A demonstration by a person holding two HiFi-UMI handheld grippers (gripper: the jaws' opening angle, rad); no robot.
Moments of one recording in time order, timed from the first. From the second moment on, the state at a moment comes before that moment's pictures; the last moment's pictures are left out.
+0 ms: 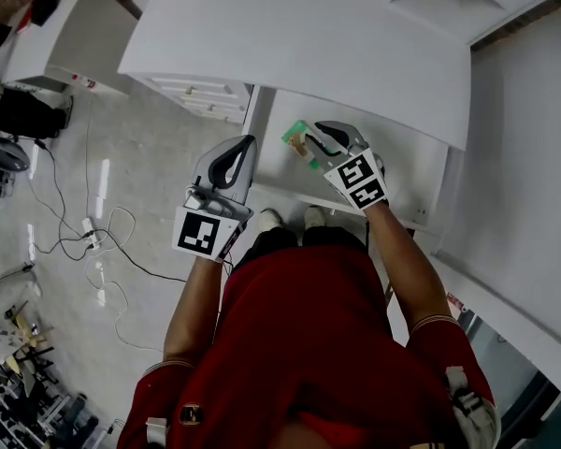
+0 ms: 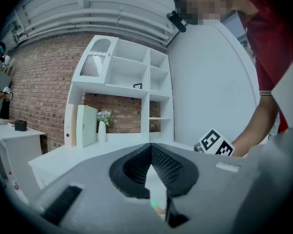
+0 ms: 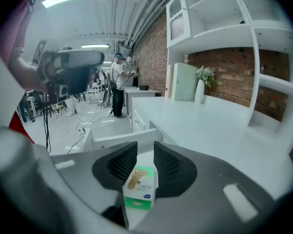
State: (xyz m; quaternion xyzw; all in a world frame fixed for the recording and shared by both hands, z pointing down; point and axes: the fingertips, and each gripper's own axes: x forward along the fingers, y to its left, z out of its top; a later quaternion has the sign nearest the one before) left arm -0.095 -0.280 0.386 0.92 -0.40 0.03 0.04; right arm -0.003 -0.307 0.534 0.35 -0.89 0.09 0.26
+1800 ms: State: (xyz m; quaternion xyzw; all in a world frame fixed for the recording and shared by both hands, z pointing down) left arm -0.056 -0.232 0.329 0.94 -0.35 -0.01 0.01; right arm 0.001 -0.223 0.346 0.41 -0.91 0.00 0.02
